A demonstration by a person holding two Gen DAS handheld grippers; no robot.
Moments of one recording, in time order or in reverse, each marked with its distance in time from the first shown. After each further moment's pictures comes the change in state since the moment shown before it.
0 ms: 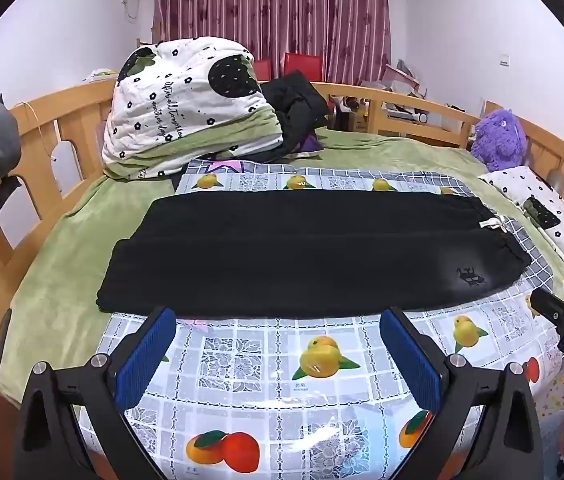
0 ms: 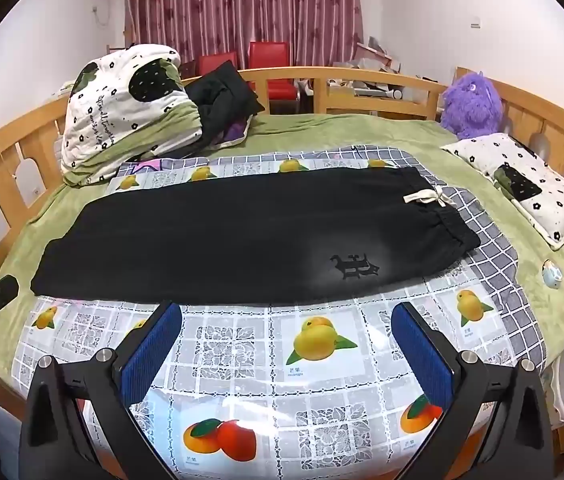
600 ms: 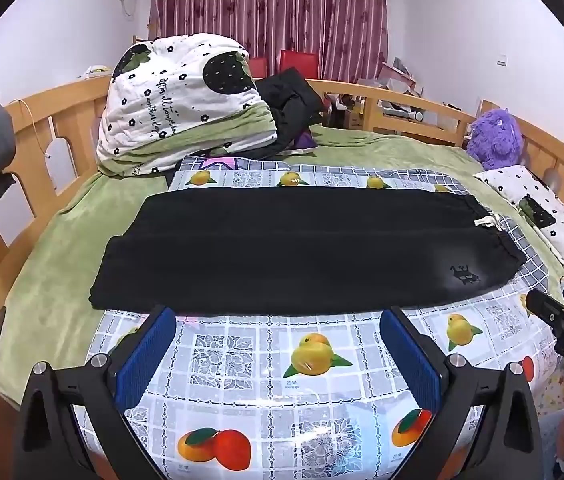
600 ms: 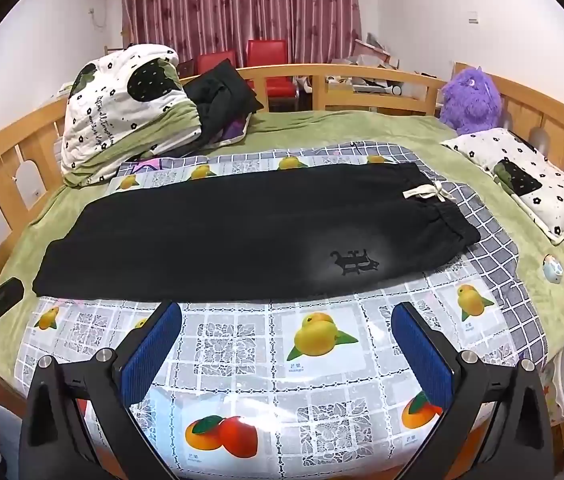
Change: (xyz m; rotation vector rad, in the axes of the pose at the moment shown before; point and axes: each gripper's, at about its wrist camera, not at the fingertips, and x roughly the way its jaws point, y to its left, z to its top) left arm 0.000 -0.005 0.001 0.003 -0.003 -0.011; right arm 0.003 -0.002 -0.001 0.020 0.042 -0.002
